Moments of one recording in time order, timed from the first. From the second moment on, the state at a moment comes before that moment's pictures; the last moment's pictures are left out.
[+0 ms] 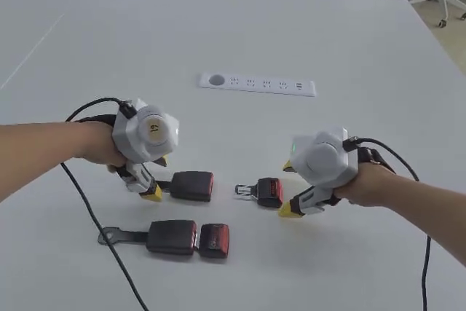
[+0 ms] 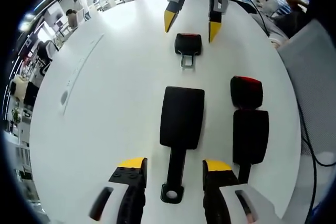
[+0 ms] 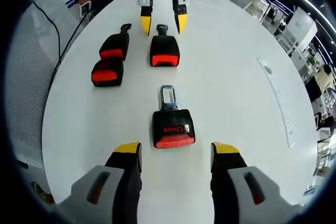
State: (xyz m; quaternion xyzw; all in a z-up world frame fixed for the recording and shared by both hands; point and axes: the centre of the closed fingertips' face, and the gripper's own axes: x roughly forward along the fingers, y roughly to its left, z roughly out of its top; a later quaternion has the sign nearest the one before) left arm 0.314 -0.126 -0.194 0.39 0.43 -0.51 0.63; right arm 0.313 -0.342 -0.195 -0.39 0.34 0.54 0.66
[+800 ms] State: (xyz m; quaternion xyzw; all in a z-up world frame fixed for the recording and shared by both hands) left arm 0.255 -0.091 -0.164 0.20 0.37 -0.46 0.78; right arm 0.274 -0.356 -0.174 -0.27 0.32 0.52 0.74
